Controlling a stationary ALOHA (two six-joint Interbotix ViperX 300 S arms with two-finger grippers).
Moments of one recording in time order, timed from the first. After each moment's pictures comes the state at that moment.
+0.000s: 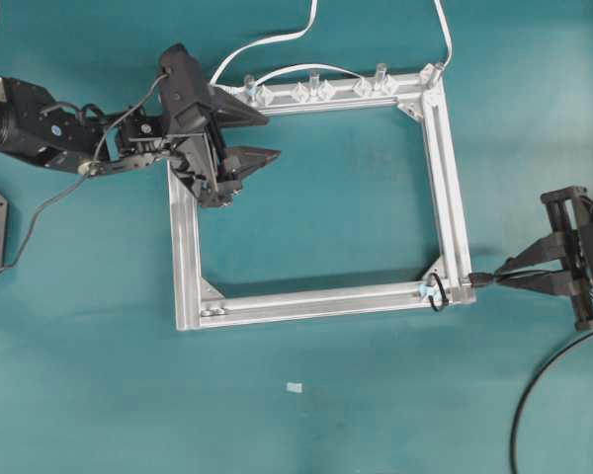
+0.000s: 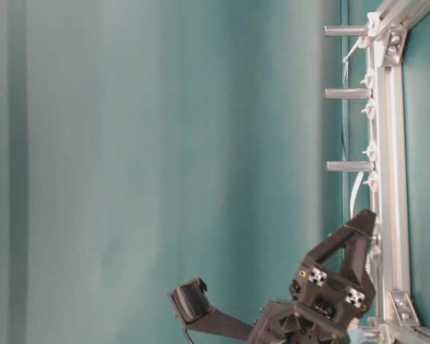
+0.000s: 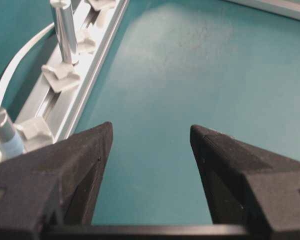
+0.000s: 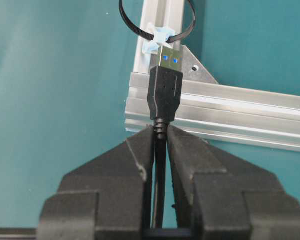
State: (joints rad) left arm 0.24 0.11 0.87 -0.07 -0.53 -0.07; right arm 0.32 -0.65 1.43 0.59 -0.26 -0.39
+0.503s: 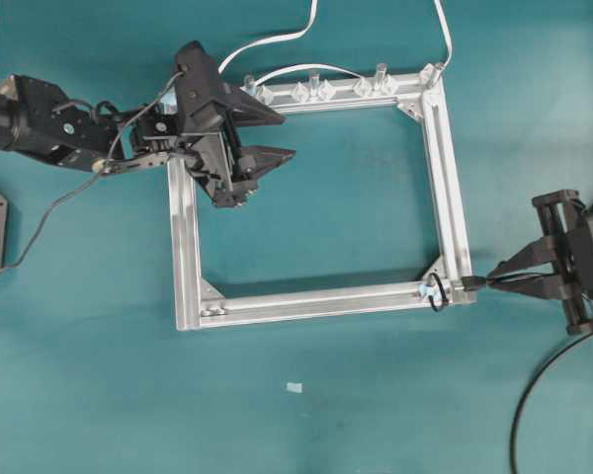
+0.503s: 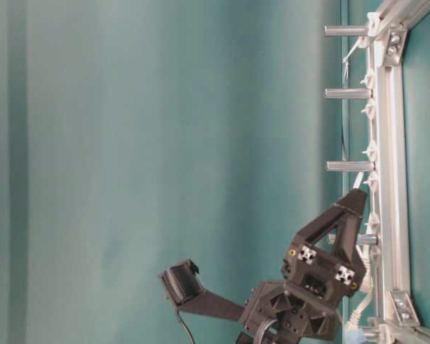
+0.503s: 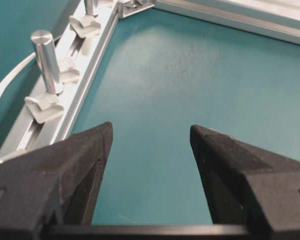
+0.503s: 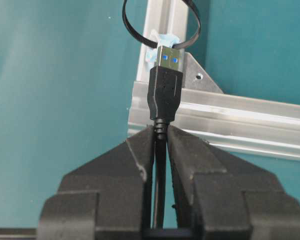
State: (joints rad) left arm 0.23 0.12 0.80 -0.07 -0.49 -0.07; right arm 0.32 -0.59 1.39 0.59 -0.25 -0.39
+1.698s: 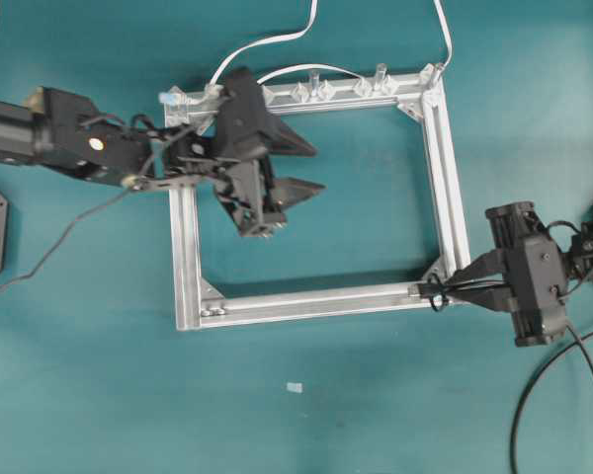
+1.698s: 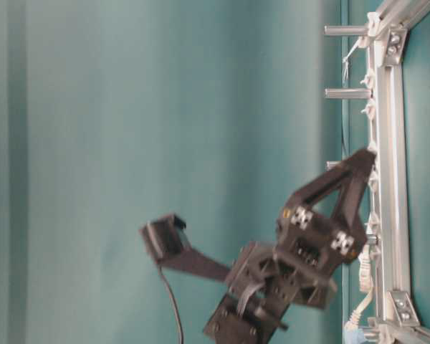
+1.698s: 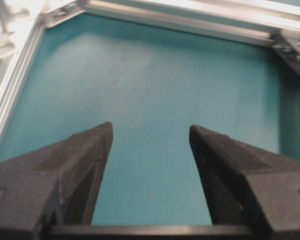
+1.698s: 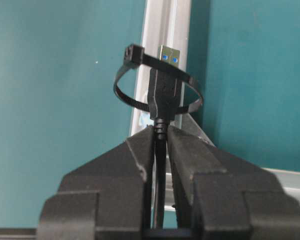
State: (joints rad) left arm 0.12 0.16 0.65 -0.07 -0.31 -0.07; right arm 0.32 -0.30 1.22 0.59 -0.33 -0.39
